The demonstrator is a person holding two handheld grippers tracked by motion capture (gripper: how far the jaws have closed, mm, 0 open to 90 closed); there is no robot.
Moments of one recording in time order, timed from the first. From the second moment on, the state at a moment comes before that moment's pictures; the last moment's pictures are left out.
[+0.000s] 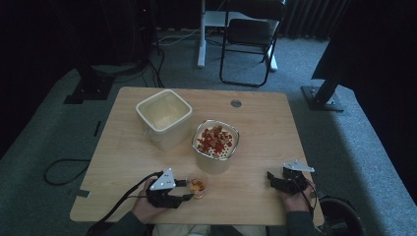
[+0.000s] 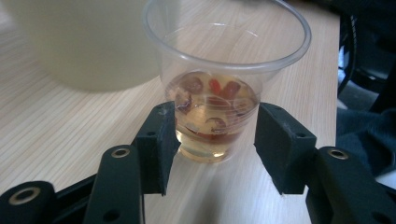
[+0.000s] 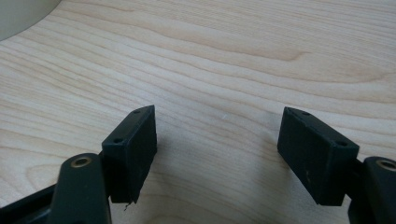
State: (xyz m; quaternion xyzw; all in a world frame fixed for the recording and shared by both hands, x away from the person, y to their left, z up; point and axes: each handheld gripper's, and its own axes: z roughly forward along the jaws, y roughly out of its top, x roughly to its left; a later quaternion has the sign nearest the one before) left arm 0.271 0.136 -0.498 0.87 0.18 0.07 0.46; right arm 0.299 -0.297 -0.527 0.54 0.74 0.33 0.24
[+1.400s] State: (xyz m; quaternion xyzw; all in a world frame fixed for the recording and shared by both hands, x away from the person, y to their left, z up) left arm 0.301 0.048 -0.507 0.88 0.17 0.08 0.44; right arm 0.261 -0.212 -0.496 0.33 0.78 0.50 0.18
